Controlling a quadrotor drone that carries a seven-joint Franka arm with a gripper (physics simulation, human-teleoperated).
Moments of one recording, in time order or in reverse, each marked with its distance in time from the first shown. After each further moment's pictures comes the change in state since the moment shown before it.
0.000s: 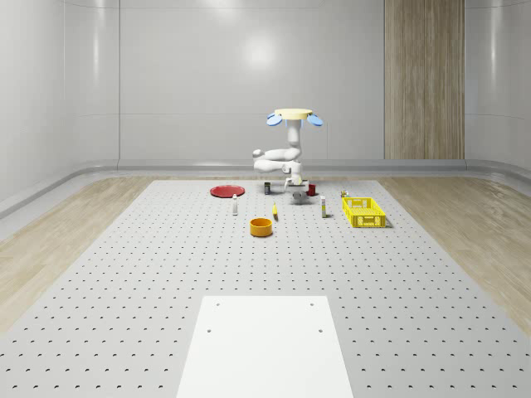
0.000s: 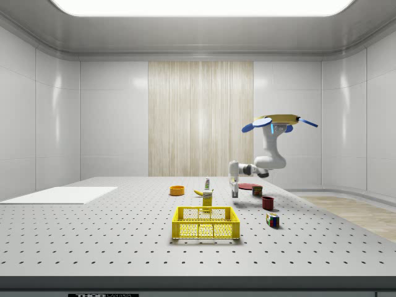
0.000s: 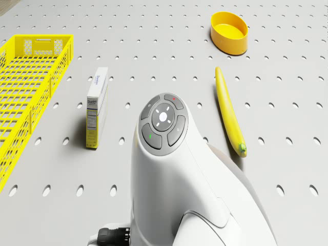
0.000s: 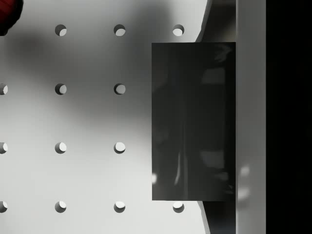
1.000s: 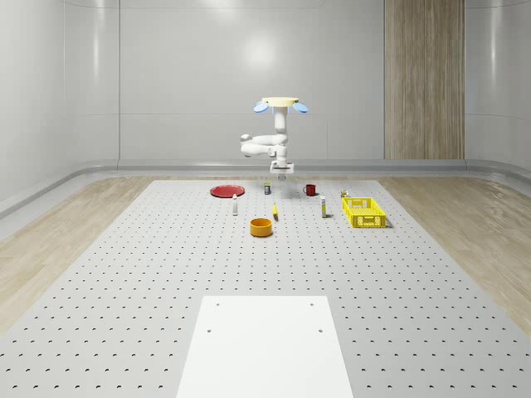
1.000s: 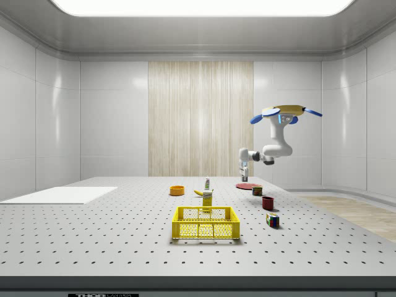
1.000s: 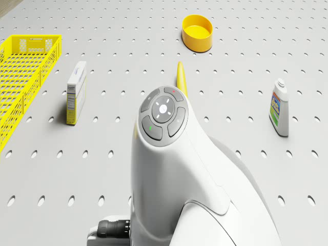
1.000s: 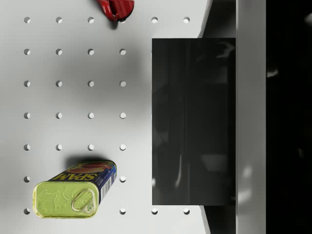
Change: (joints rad) arm -0.015 -0.051 0.038 -0.002 0.051 0.038 0.015
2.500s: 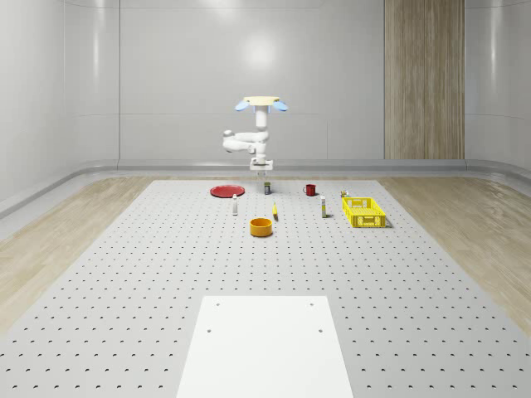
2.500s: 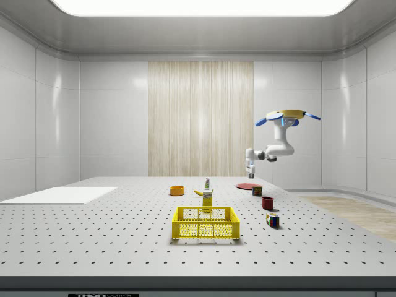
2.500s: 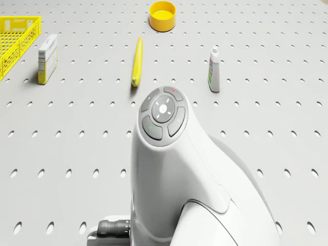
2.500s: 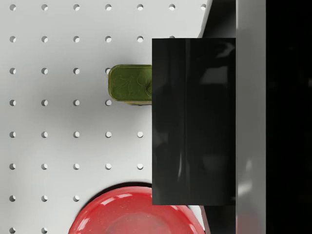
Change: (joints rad) arm -0.014 -0.062 0.009 0.003 0.026 0.057 0.012
